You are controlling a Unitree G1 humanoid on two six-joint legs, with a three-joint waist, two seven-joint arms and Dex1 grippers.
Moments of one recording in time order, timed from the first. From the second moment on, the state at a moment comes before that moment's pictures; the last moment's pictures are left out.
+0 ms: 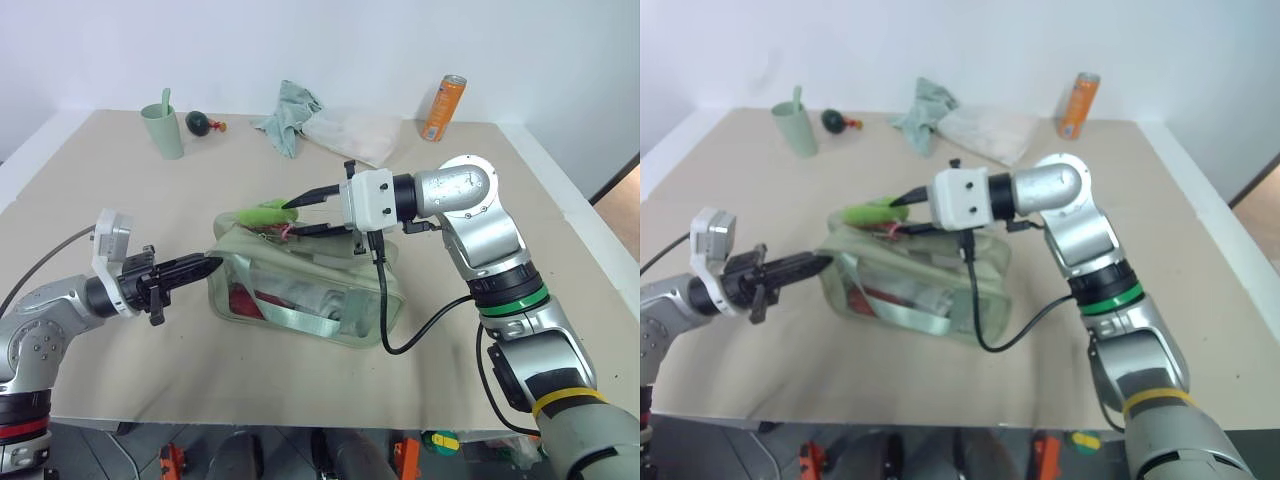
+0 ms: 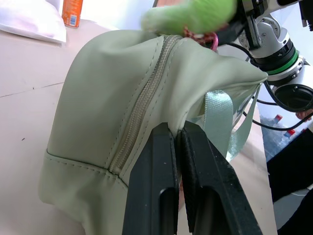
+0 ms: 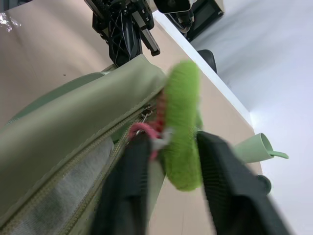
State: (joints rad) left arm -0.25 0.71 0.31 -0.13 -0.87 0.70 -1.14; right arm -0.99 -0.48 0.29 0.12 0.13 -0.14 1.25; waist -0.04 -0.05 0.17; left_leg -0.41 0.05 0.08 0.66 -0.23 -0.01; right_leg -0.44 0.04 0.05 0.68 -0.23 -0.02
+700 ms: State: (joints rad) left arm -0.24 0.69 0.31 -0.13 -0.87 0.69 -1.12; right arm -0.99 -0.50 0.28 0.12 0.17 -0.09 1.28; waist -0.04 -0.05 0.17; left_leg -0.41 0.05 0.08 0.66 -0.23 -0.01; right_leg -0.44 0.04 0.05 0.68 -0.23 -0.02
